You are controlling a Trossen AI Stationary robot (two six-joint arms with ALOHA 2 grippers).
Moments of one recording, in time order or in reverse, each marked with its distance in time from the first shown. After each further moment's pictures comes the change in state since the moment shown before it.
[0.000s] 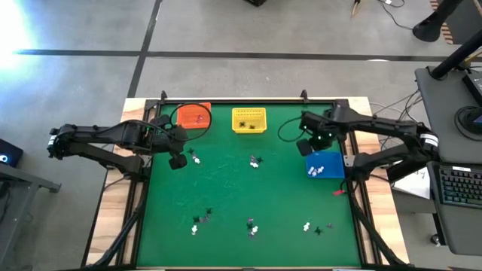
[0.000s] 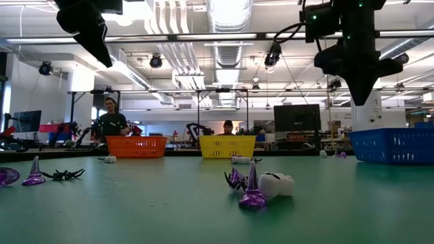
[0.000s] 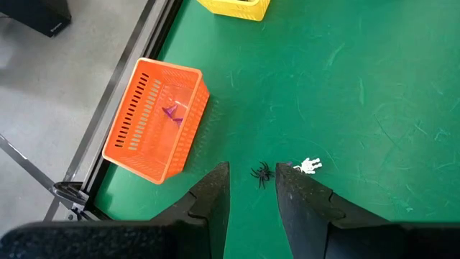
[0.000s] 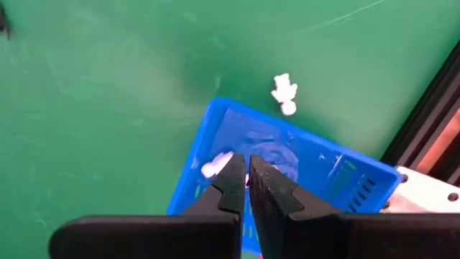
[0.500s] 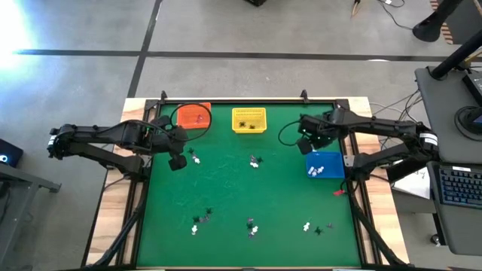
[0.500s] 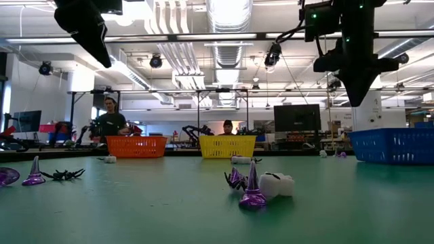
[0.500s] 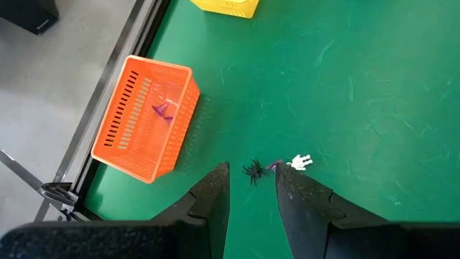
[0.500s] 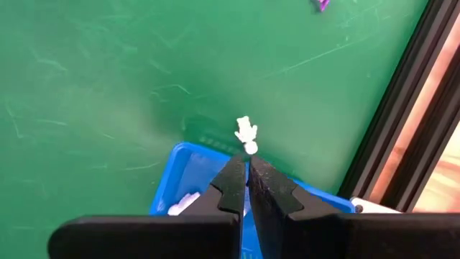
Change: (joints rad) left arm 0.000 0.000 0.000 0.000 0.033 0.000; right arm 0.018 0.004 0.000 0.004 0.194 0.004
